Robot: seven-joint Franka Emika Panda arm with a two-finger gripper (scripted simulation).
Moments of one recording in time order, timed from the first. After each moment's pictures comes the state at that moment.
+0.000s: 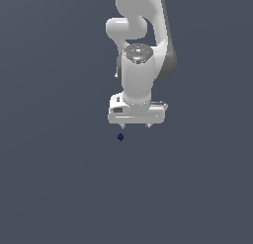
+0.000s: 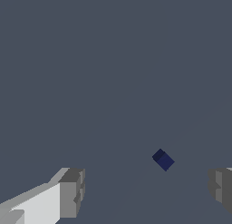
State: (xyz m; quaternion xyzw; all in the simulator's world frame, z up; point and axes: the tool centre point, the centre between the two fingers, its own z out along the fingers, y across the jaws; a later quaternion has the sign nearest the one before) arm 0.012 0.037 0.184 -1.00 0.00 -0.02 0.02
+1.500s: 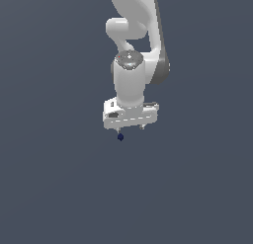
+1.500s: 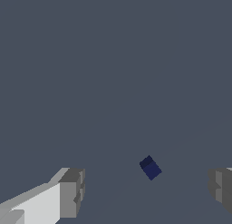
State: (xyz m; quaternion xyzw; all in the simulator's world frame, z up) arm 0.012 0.016 0.168 -1.00 -0.07 -0.03 0.01
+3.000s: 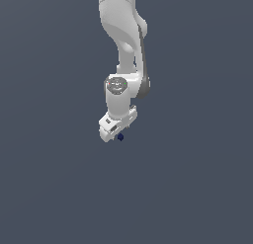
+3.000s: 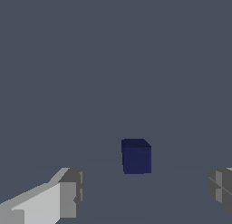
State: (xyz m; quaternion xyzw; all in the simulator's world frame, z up) arm -0.036 -0.030 0.066 -0.93 -0.38 0.00 0.00
